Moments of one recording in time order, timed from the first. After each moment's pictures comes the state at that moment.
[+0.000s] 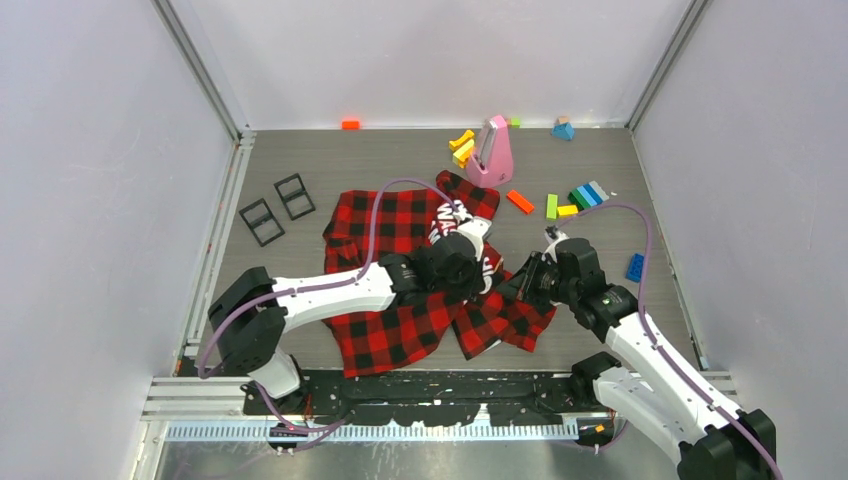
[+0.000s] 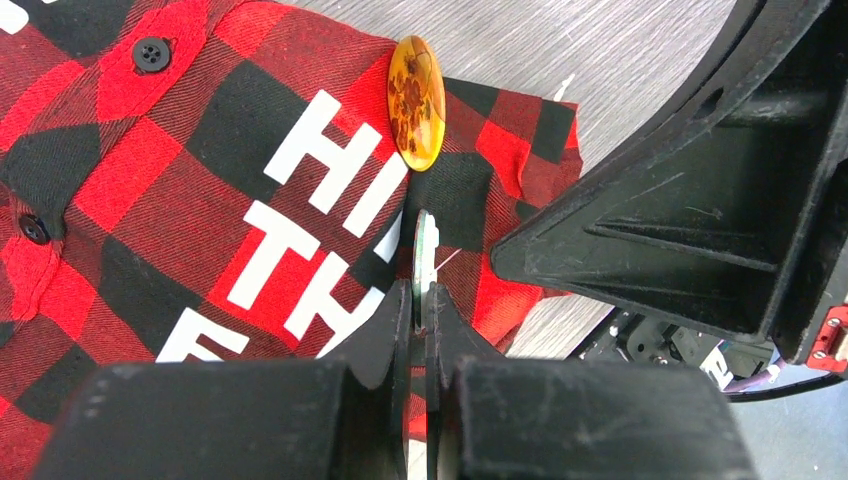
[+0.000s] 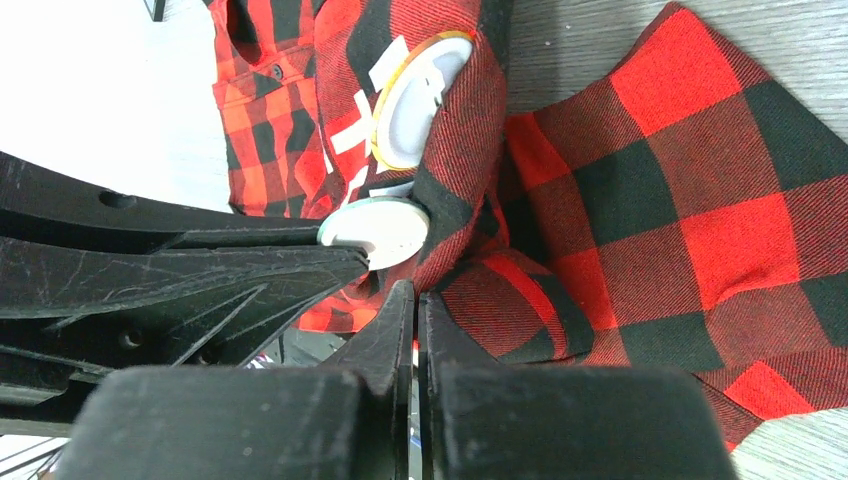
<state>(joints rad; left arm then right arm) -1.09 1.60 1.10 -0.14 -0.09 -0.52 0.39 0.78 0.51 -0.42 -0.32 0.80</state>
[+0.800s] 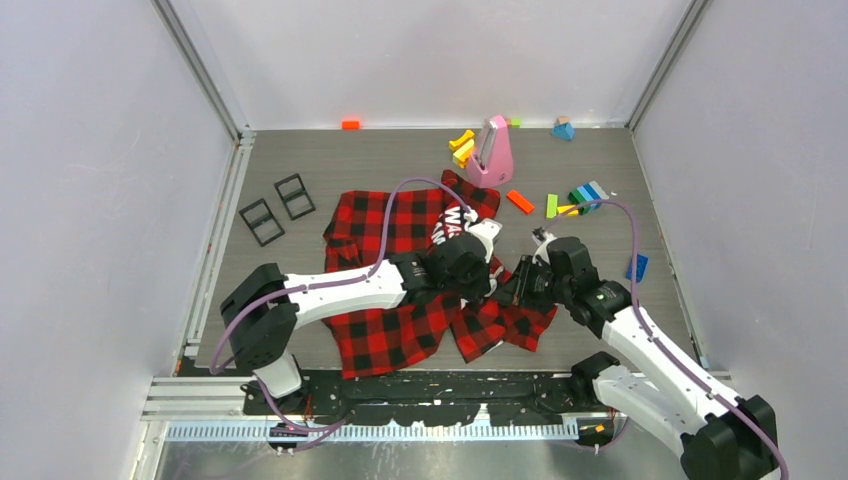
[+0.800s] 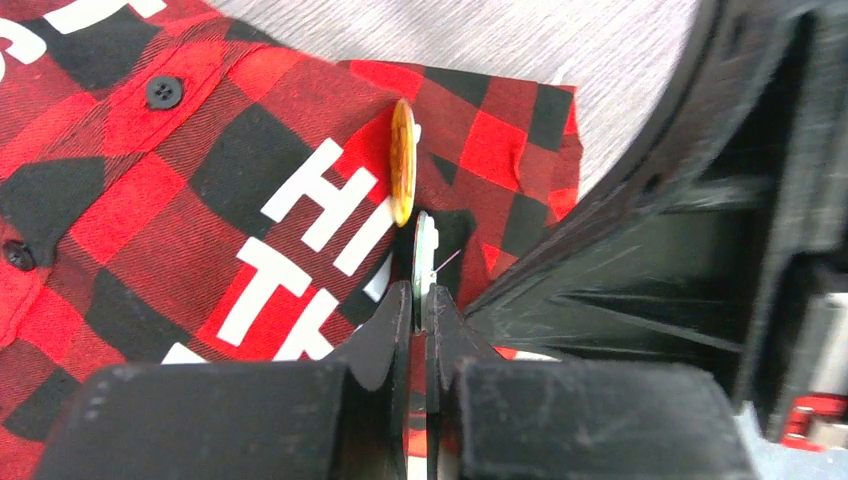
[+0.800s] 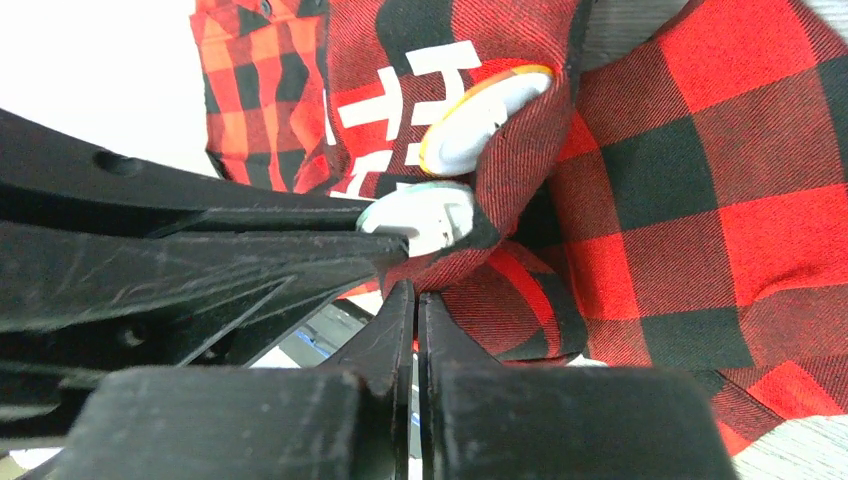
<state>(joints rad) -1.11 1.66 1.18 -0.20 -0.10 -0.50 0.44 0.81 0.54 -0.44 -0.36 0.74</state>
